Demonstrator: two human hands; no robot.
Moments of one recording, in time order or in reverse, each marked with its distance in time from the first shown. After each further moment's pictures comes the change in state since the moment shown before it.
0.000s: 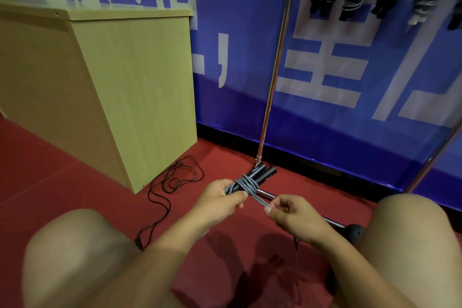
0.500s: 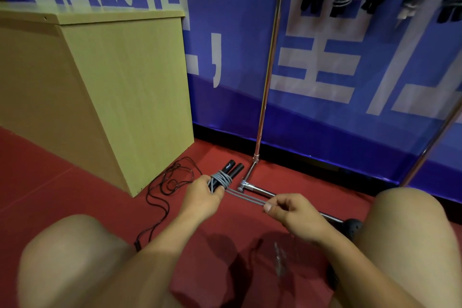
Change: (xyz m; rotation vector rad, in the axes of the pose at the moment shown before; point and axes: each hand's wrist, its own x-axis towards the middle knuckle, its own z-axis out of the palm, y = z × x) left_hand 0.027 -0.023 -0.024 0.581 0.371 0.015; right_hand -0.009 -0.009 -0.004 -0.094 0.018 -0.067
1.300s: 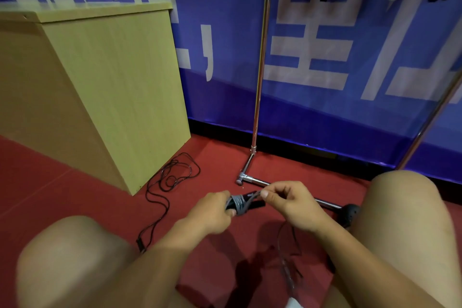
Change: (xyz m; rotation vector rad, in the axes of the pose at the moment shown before) left_hand -0.020 -0.005 0.019 0.452 -0.413 0.207; right_hand -0.003 0.000 0.006 0.218 0.038 -0.140
